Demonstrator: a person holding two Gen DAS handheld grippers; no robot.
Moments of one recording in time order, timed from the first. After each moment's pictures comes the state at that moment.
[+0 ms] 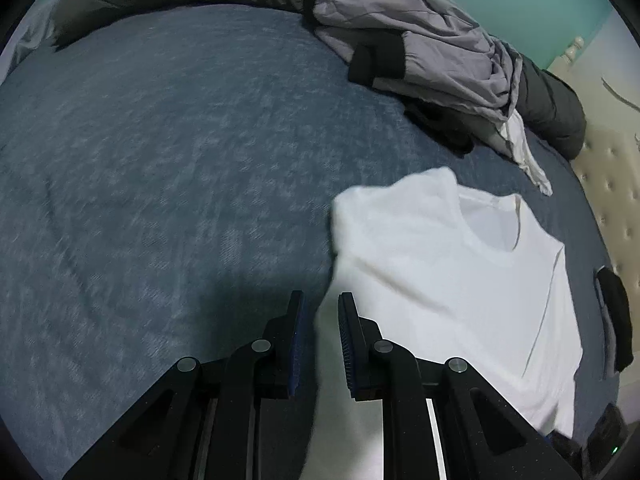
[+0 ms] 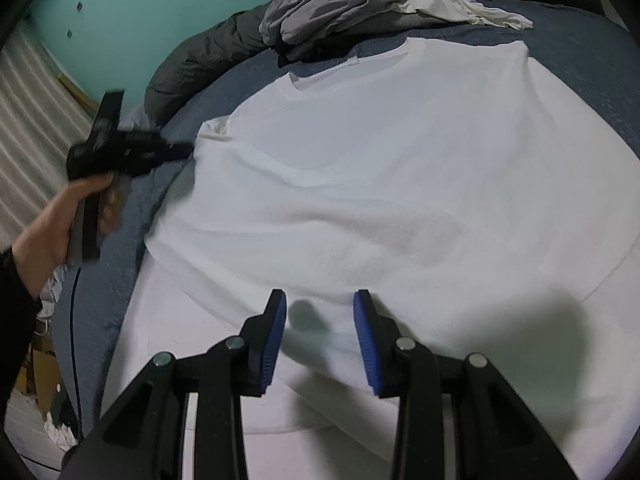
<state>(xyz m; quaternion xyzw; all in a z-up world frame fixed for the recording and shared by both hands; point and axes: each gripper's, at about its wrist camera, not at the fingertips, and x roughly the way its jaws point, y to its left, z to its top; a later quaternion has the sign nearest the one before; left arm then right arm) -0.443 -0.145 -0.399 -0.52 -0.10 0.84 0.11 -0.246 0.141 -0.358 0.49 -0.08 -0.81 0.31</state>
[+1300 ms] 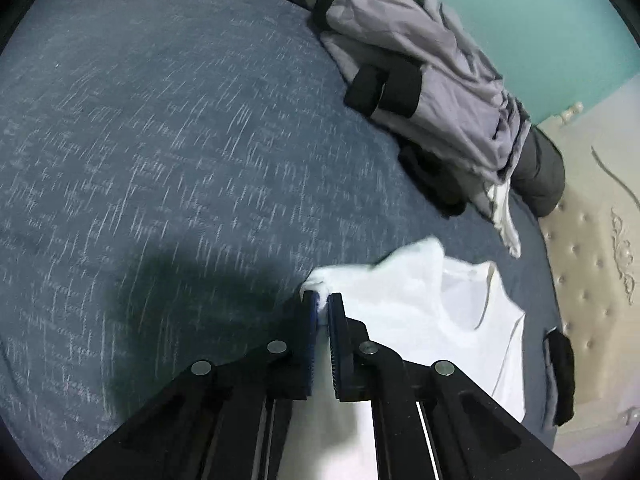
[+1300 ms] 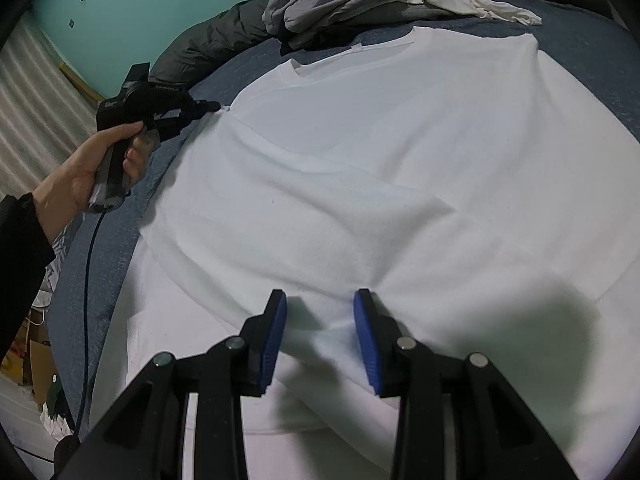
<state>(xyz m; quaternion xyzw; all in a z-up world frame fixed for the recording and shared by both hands) -0.508 -0.154 -0.412 -0.50 -0.23 0.82 0.14 -0.247 0.141 -0.368 0.50 -0.07 -0.80 0.31</state>
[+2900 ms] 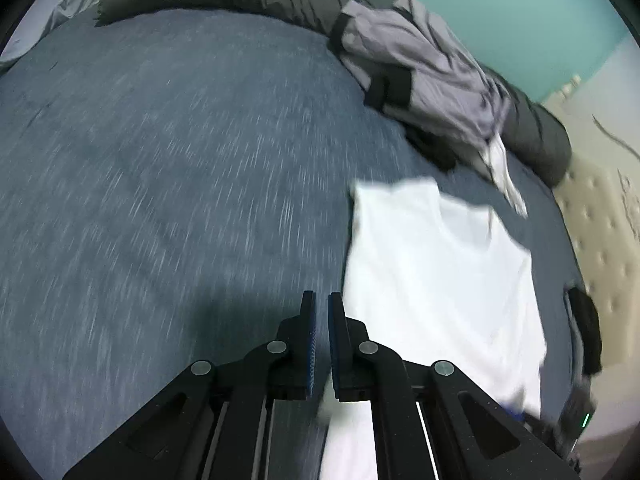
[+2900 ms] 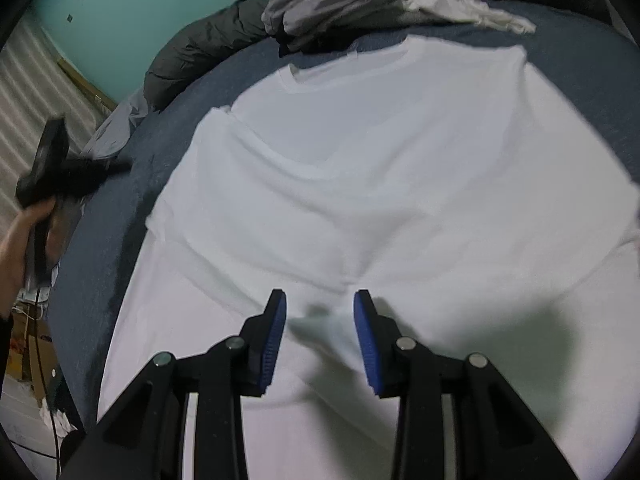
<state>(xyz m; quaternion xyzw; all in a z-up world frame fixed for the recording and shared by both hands) -0.355 -0.210 -0.353 -0.52 -0.16 0.84 0.10 -0.240 0.165 -0.336 0.51 -0.05 -0.81 0.30</state>
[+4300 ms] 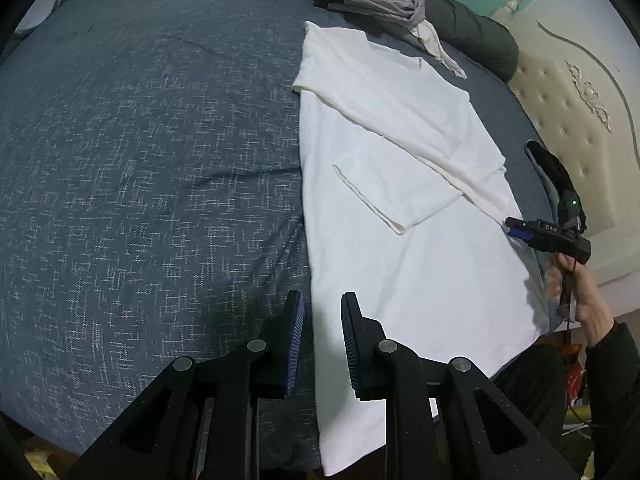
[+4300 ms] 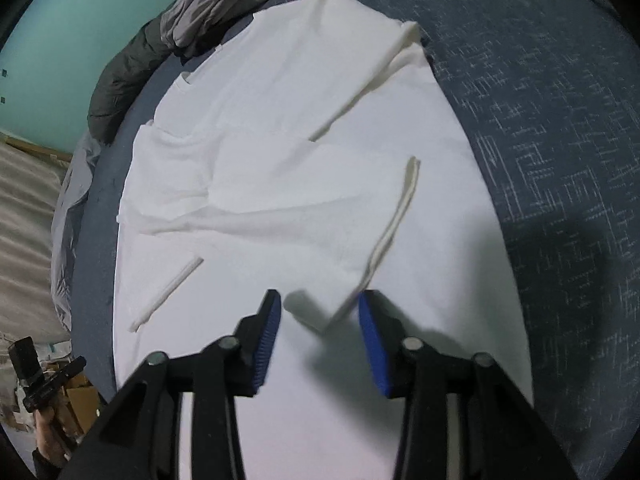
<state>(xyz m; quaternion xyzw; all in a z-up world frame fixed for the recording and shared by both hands) -0.072 -0.211 -0.348 -0.57 -0.10 0.80 0.16 -0.201 0.296 -0.351 0.60 -0.14 -0.76 0.21</state>
